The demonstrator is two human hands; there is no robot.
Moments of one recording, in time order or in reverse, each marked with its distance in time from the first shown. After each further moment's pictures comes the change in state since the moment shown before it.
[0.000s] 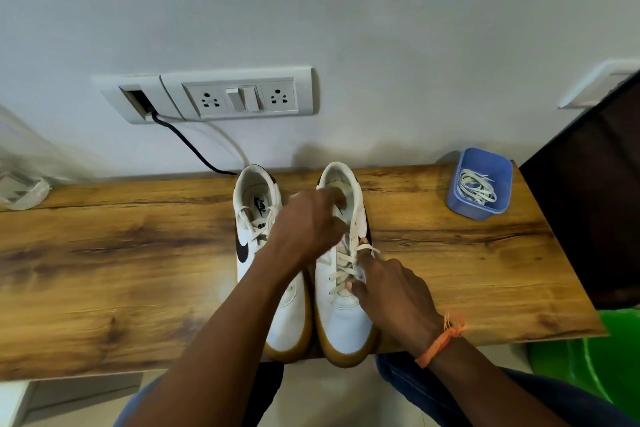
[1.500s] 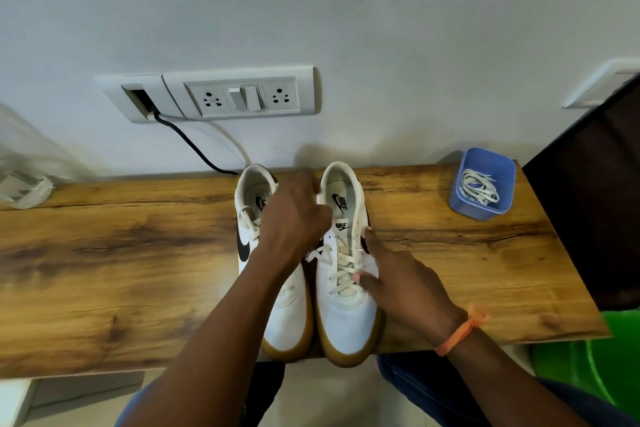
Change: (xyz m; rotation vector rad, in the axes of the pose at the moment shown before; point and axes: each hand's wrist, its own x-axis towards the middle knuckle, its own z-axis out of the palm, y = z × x) left_hand 0.001 -0.008 -0.007 -0.100 0.188 -0.190; right_hand 0.008 0.019 -0.008 0.133 -0.023 -0.061
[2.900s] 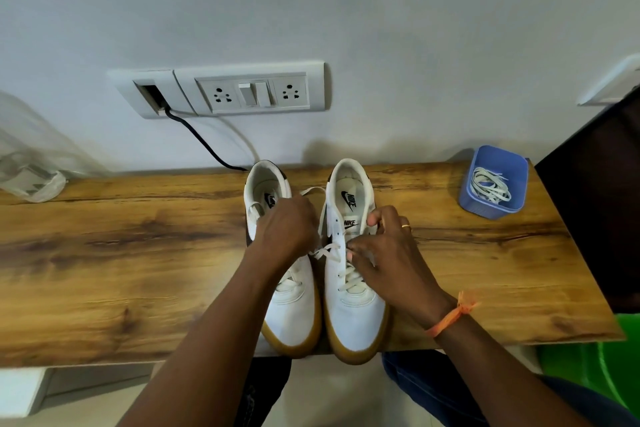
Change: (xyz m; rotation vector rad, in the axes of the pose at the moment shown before) left_hand 0.000 -0.026 -0.004 0.219 -0.359 -0.050; right_hand 0.024 0.002 0.017 0.006 0.289 -0.271
